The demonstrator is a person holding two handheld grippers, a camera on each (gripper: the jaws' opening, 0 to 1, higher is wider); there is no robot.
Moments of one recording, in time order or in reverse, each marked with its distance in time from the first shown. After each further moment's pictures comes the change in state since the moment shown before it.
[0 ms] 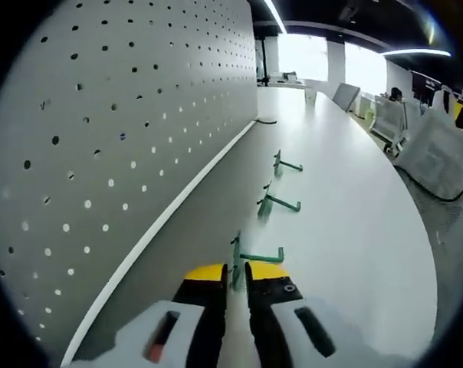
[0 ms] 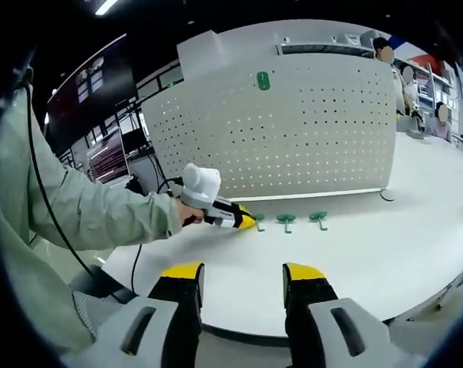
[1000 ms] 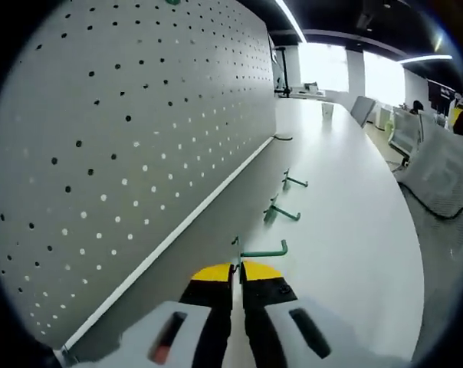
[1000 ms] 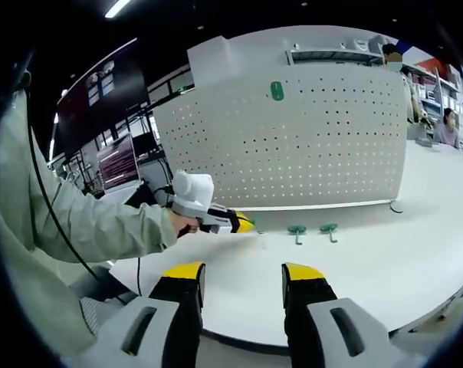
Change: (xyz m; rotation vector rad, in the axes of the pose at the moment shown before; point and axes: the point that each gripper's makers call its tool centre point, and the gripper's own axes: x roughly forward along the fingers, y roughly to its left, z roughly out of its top) left arm -0.056 0.009 0.015 -0.082 -0.067 0.149; right arm 0.000 0.015 0.019 -0.031 -0.042 0.056
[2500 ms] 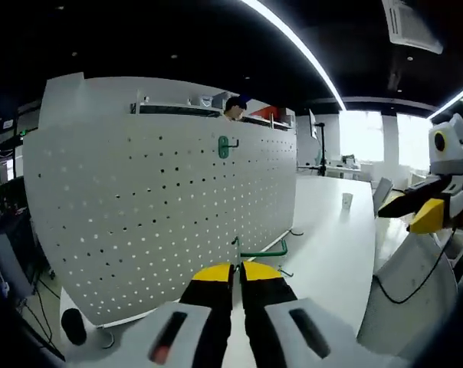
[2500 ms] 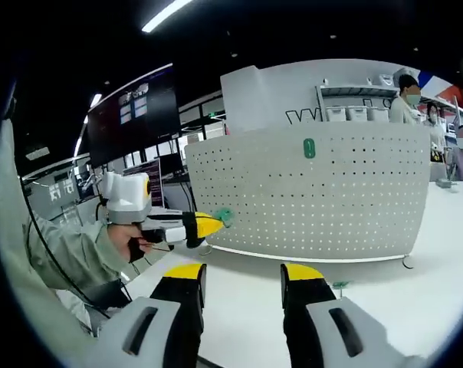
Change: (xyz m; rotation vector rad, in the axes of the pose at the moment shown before) left arm -0.167 -0.020 0.101 -0.177 -0.368 0.188; right arm -0.010 0.026 0.079 -0.102 -0.187 0.130
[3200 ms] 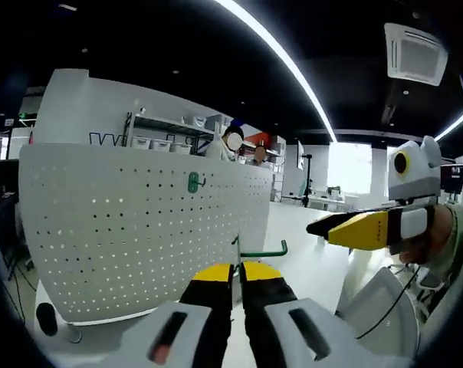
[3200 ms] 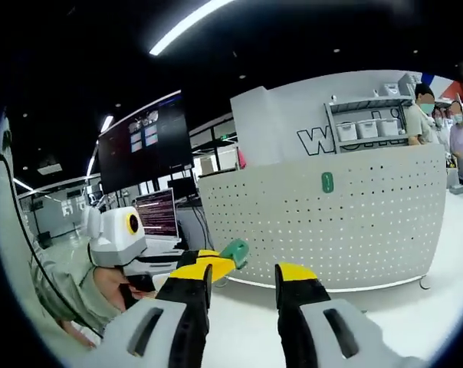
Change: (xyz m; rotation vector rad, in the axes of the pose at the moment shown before) left arm -0.014 -0.057 0.046 -0.102 -0.132 -0.101; right arm 0.017 0.015 0.054 0.032 -0.128 0.082
